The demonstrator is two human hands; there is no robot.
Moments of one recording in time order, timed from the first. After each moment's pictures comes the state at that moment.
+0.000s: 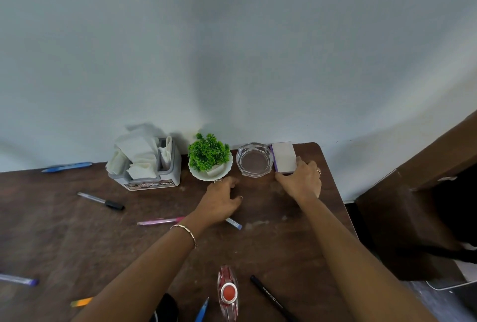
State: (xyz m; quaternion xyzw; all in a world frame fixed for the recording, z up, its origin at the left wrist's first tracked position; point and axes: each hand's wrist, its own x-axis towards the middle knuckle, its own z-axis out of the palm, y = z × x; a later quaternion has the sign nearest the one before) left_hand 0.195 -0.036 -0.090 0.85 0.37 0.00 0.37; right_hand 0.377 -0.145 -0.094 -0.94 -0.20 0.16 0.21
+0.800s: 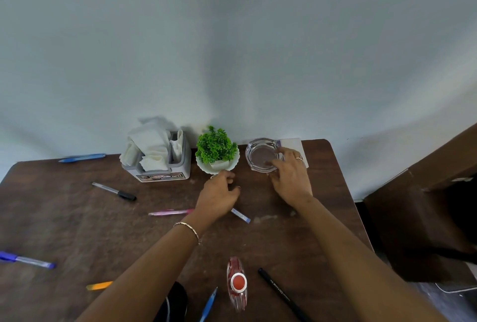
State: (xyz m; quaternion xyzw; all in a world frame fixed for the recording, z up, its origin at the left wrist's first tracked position) left_hand 0.180 -0.033 -0.089 0.78 0.48 0.03 0.41; right_hand 0.351 -0.133 -0.102 -0.84 -0.49 0.04 0.21
